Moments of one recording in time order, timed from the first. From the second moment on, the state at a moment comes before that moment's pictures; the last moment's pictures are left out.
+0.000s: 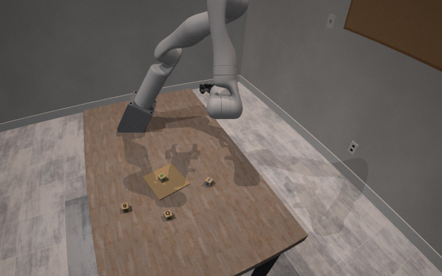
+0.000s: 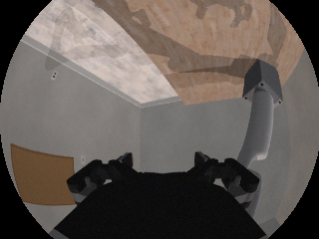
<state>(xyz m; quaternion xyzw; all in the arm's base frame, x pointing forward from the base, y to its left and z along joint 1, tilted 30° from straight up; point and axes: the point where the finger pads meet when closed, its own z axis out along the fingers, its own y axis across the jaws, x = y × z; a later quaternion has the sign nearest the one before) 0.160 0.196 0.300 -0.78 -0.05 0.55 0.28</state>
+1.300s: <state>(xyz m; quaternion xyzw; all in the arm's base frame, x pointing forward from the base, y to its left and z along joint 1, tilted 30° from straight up) 0.179 0.216 0.260 -0.83 -0.03 0.47 0.30</state>
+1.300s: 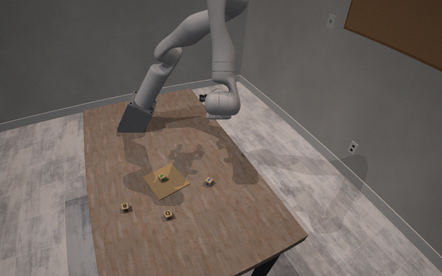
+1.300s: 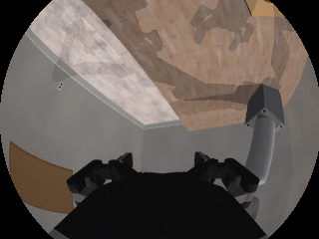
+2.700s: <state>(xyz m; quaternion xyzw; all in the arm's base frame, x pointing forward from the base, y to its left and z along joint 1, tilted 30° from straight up) 0.390 0.180 0.133 -0.97 0.03 -0.04 0.25</state>
